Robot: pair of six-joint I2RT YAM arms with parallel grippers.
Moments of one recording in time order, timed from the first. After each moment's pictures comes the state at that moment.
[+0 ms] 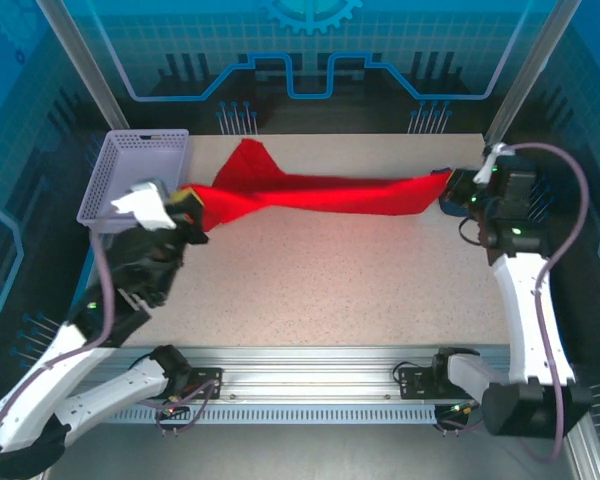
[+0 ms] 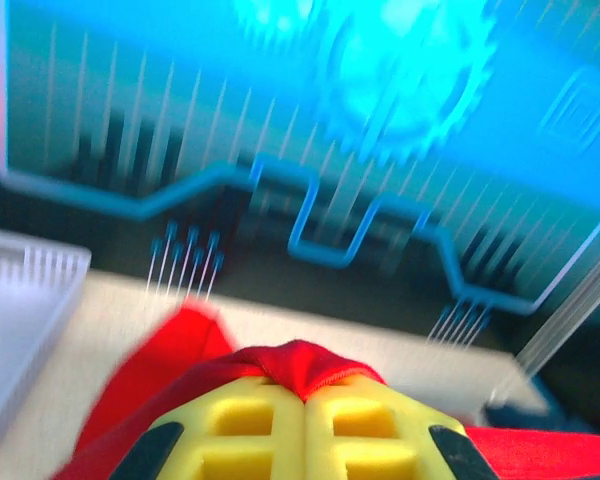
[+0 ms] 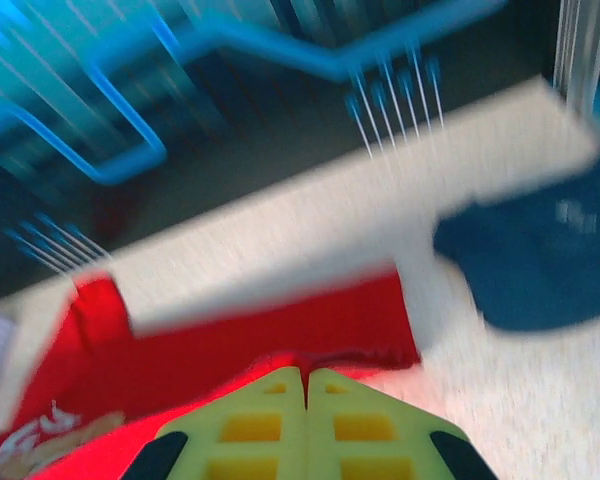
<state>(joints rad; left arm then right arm) -0.69 0.70 1.12 -0.37 -0.62 -0.34 -0.09 1.04 1.25 -0.59 -0.12 0.38</state>
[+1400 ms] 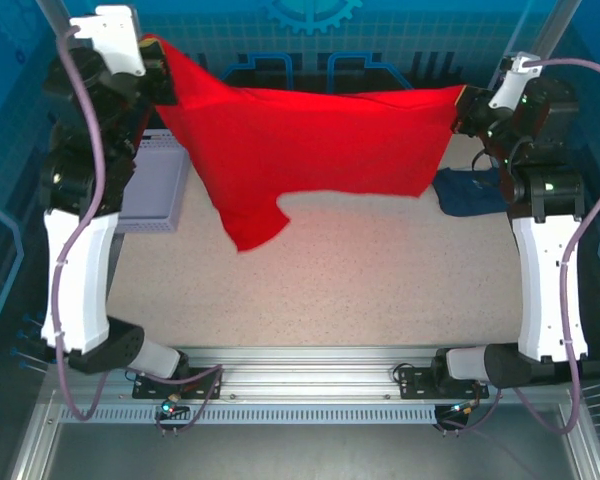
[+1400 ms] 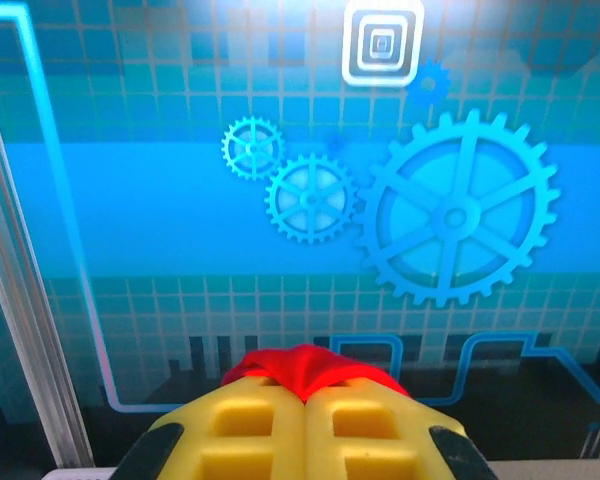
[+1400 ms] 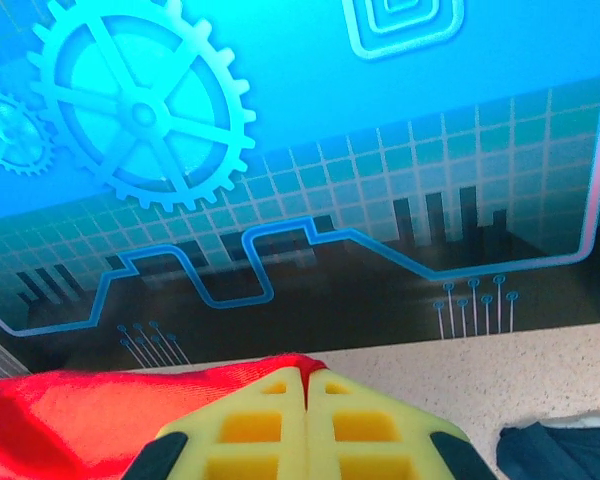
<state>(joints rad) -0.24 1.44 2.26 -0.73 -0.28 -0.02 0.03 1.31 1.88 -0.72 -0.08 0.27</state>
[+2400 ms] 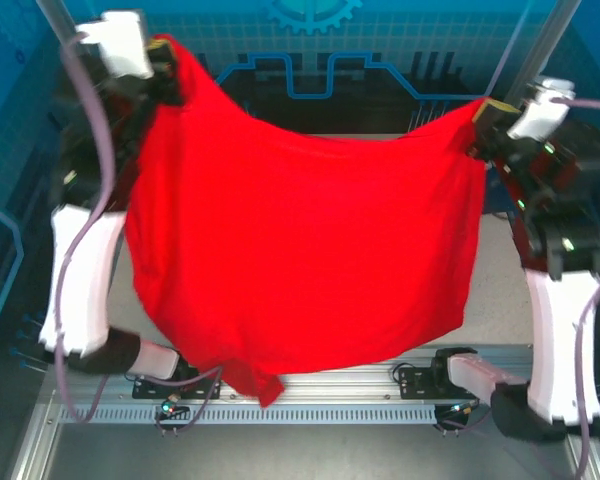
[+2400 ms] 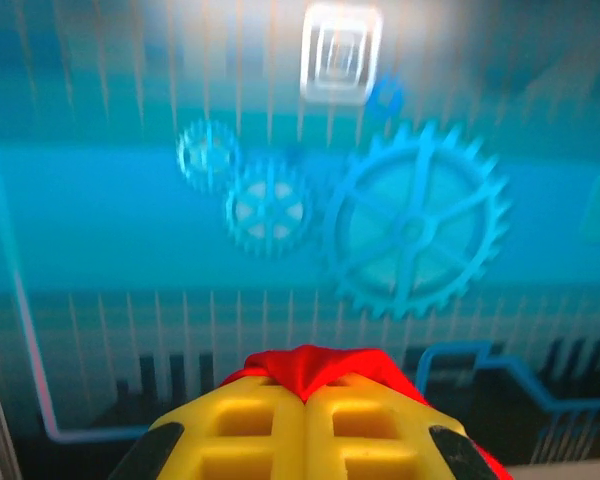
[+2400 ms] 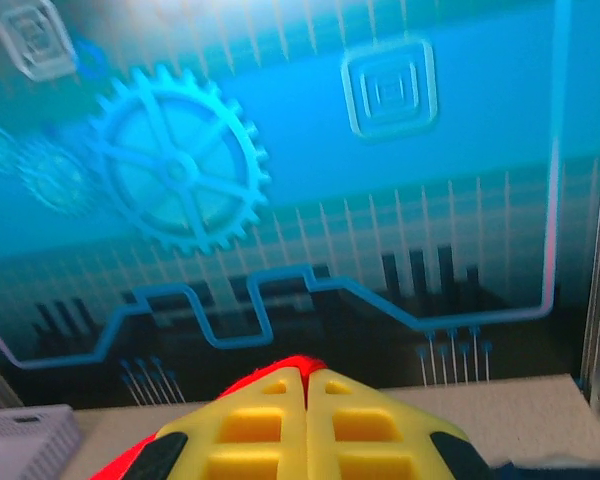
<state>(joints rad) -0.19 1.51 2.11 -0.56 -0.16 -0.06 0.05 1.16 1.70 -0.61 -0.02 0.23</state>
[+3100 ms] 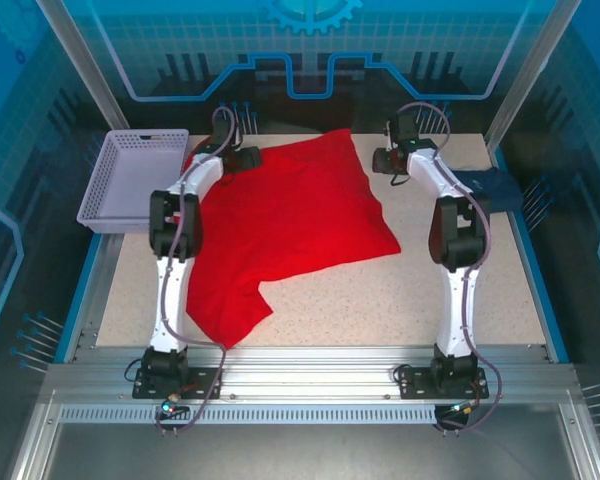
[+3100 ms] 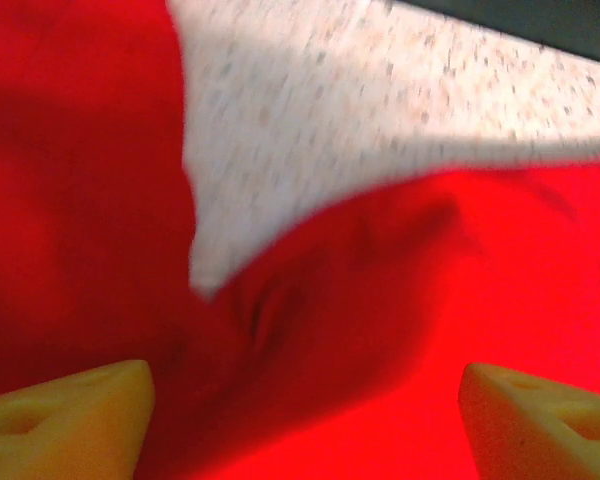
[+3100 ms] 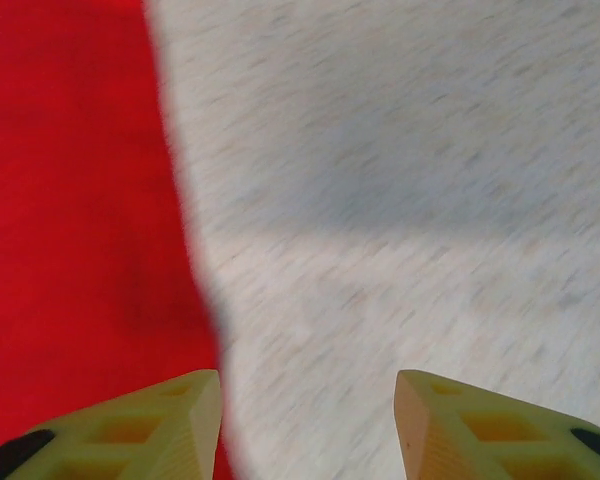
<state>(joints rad) -0.07 2.42 2.04 -0.47 0.07 -0.39 0.15 2.21 1.92 -0.64 0.03 0.18</state>
